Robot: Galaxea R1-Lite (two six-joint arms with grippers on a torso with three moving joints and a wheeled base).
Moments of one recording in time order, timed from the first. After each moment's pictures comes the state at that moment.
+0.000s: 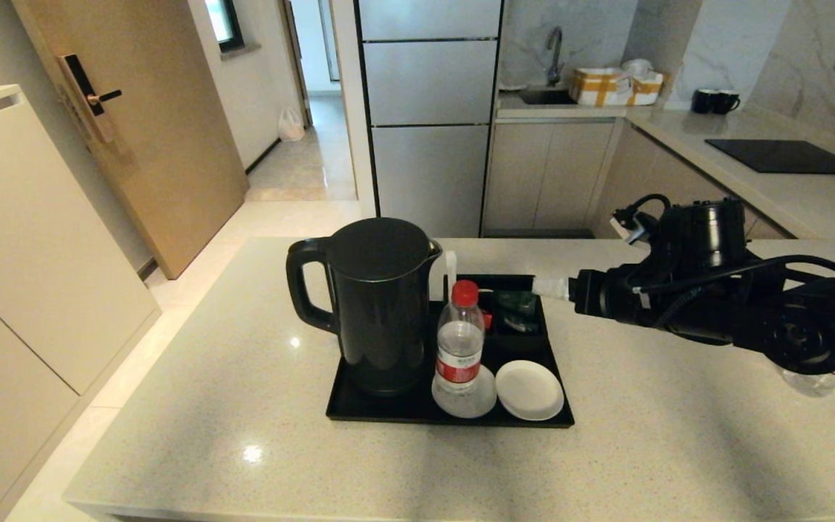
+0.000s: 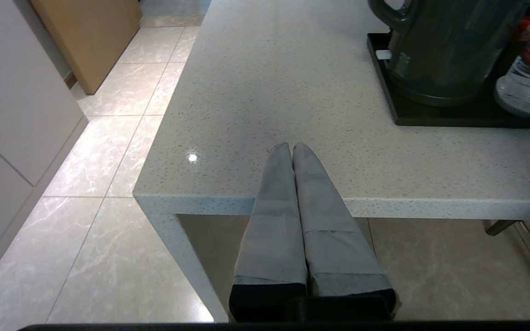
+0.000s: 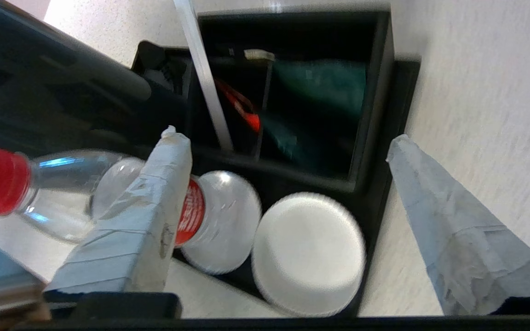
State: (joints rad) left arm 0.01 0.00 0.00 0.00 0.00 0.02; right arm 0.32 1.85 -0.98 -0.42 0.20 0.32
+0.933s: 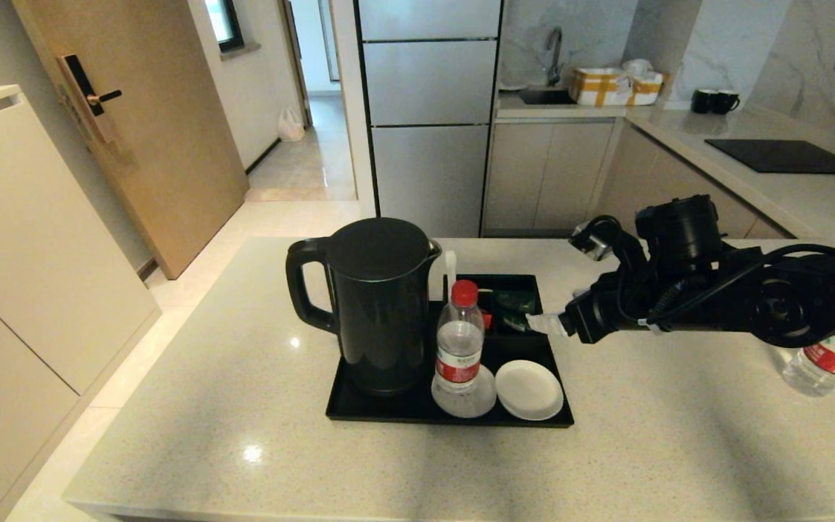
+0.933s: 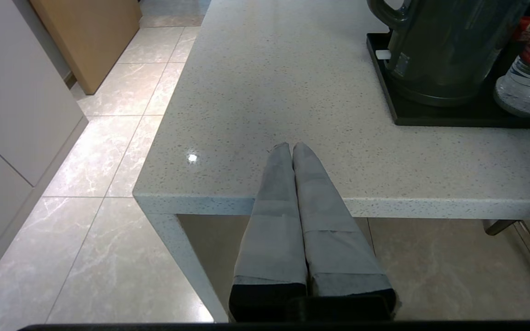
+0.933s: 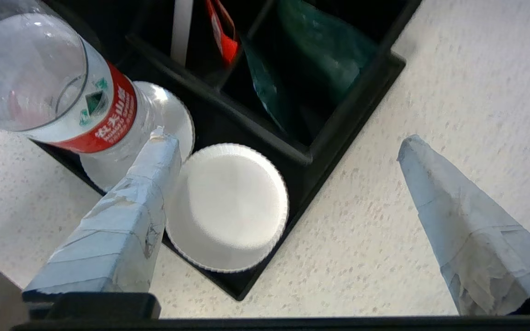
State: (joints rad) left arm 0.01 0.00 0.00 0.00 0.00 0.02; right arm 0.33 1.88 -1.10 -0.17 0.19 -0.21
